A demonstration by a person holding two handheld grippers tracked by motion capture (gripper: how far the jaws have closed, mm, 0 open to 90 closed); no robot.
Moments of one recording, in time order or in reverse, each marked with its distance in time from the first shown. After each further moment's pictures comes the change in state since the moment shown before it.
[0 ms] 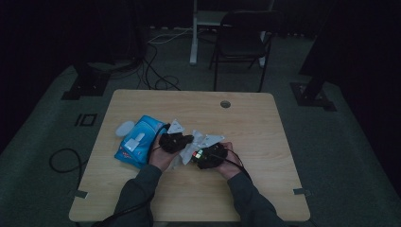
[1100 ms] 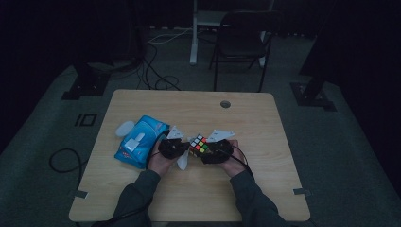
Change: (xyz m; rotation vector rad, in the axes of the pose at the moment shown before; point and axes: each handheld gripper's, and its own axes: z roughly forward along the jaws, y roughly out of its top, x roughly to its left) left arm -0.002 -0.020 0.004 0.038 -0.028 -0.027; right arm -0.014 0.000 -0.015 -0.082 -0.014 0.084
